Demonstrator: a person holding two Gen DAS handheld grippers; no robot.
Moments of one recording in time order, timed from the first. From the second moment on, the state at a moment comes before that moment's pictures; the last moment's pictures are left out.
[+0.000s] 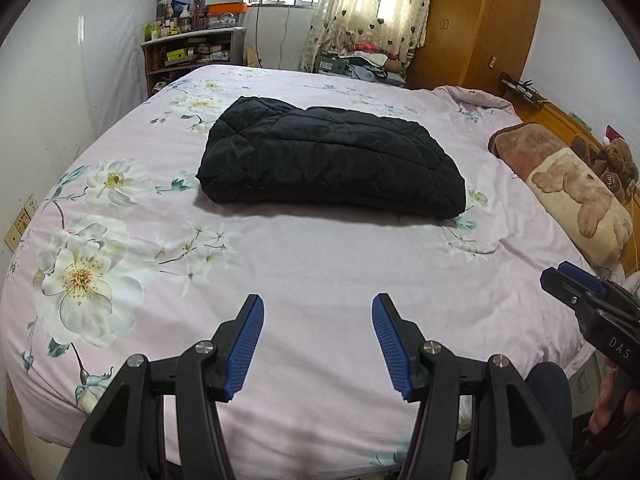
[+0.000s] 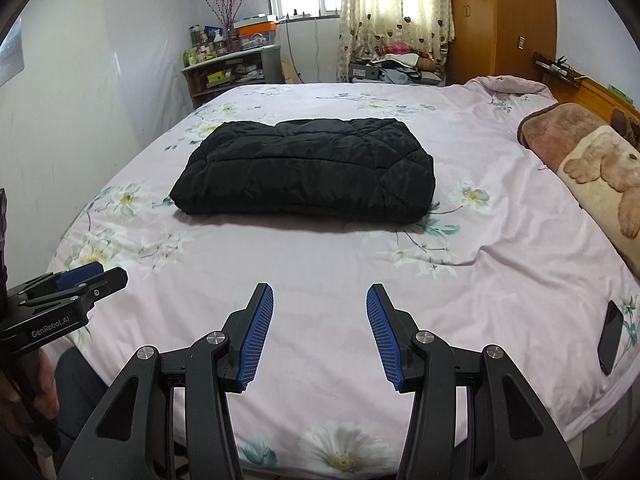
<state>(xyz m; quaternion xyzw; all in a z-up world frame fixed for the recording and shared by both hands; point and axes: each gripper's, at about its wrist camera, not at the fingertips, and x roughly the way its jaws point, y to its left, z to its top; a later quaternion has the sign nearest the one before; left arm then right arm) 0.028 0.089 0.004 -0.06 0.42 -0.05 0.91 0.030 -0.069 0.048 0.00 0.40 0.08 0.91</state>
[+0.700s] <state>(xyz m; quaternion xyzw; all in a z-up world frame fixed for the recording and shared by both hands) 0.024 0.083 0.008 -0.04 0.41 -0.02 0.91 0.025 -0.060 0.043 -0.01 0.41 0.09 0.91</state>
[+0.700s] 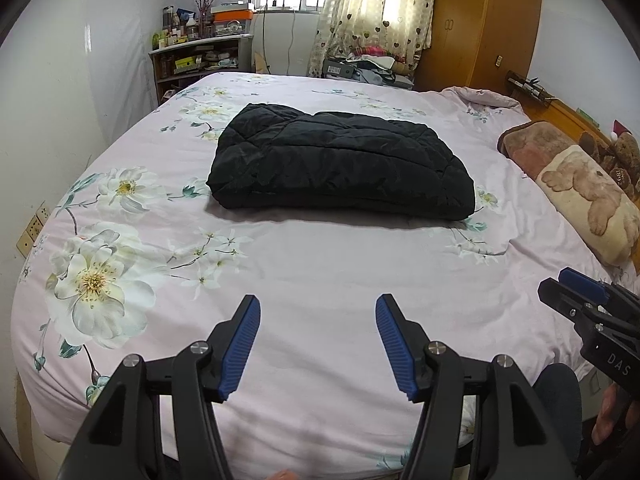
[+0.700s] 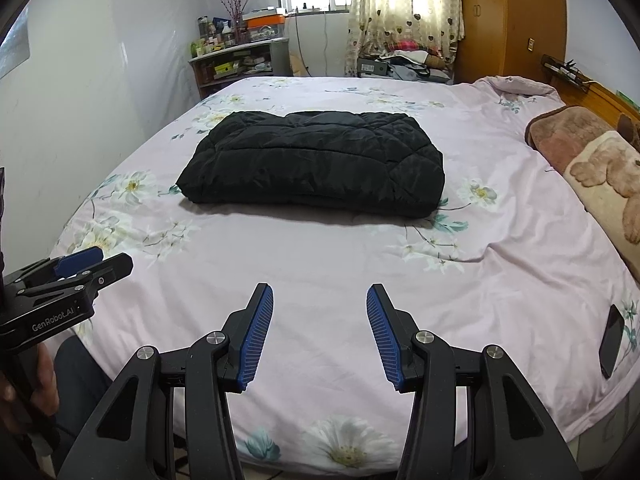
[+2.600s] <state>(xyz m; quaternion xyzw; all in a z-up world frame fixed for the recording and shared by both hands) 0.021 0.081 0.012 -0.04 0.40 -0.01 0.92 0.023 -0.054 0.043 -0.02 0.41 0.09 0.91</state>
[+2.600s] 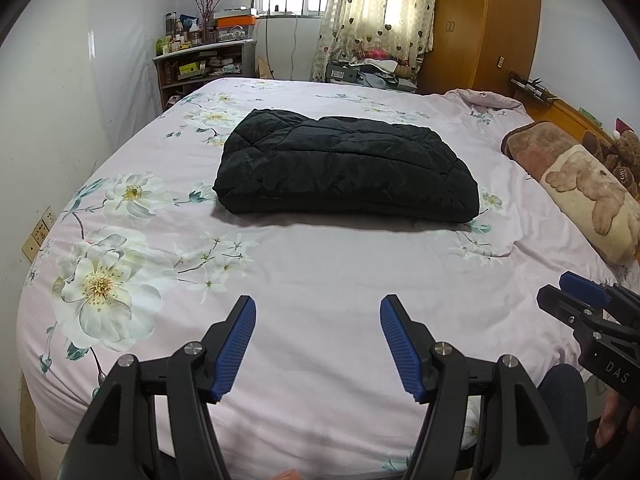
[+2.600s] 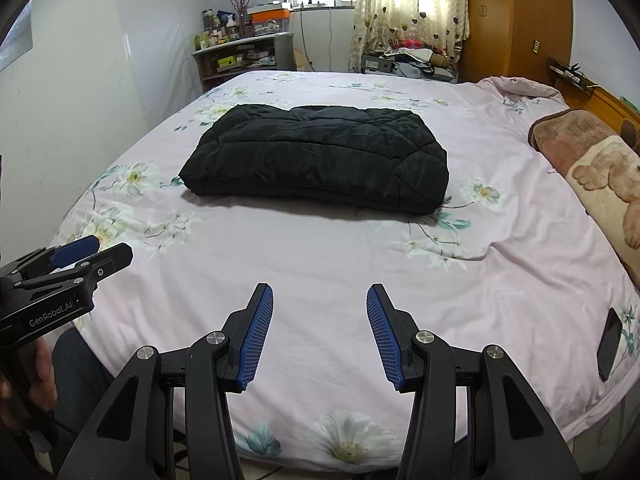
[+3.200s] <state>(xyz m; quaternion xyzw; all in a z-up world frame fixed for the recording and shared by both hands) 0.021 0.077 0.006 -0.03 0.40 0.00 0.91 0.023 -0.053 0.042 -0.02 0.42 0.09 0.91</state>
